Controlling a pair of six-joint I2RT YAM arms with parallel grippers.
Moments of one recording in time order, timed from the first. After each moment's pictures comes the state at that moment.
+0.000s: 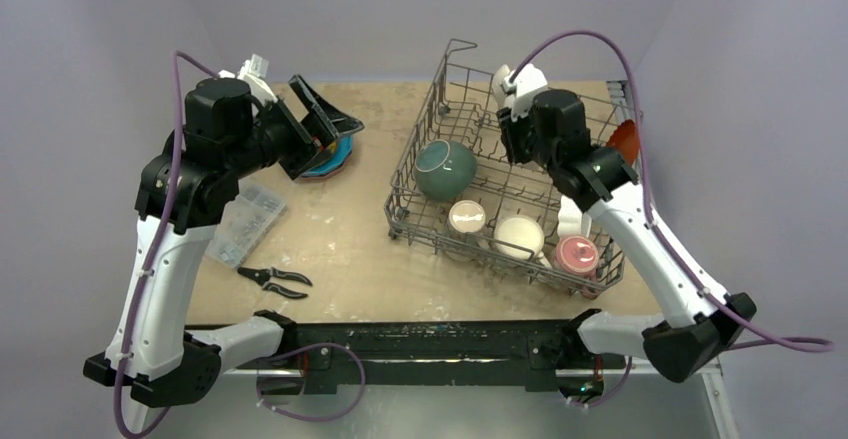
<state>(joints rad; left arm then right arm) -0.36 1.15 1.76 -1.04 0.20 -0.93 0.56 1.21 1.39 -0.62 0.24 -0.13</state>
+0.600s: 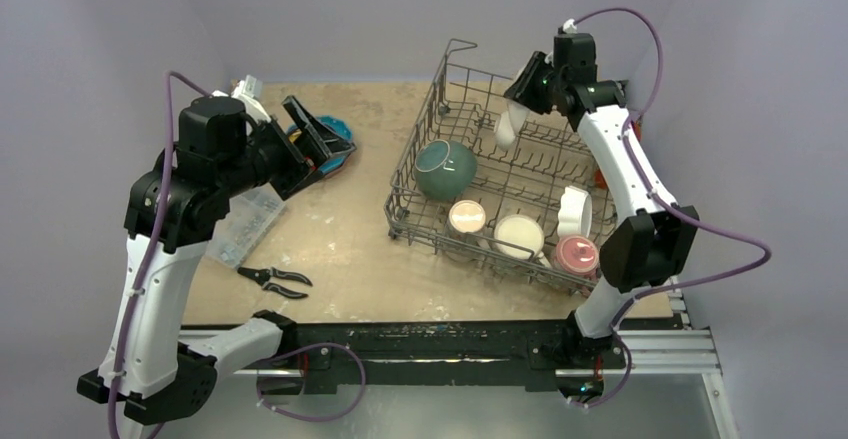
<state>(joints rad) -0.36 1.09 1.71 -1.15 0.19 -0.94 0.19 1.68 1.71 -0.63 -0.10 0.58</state>
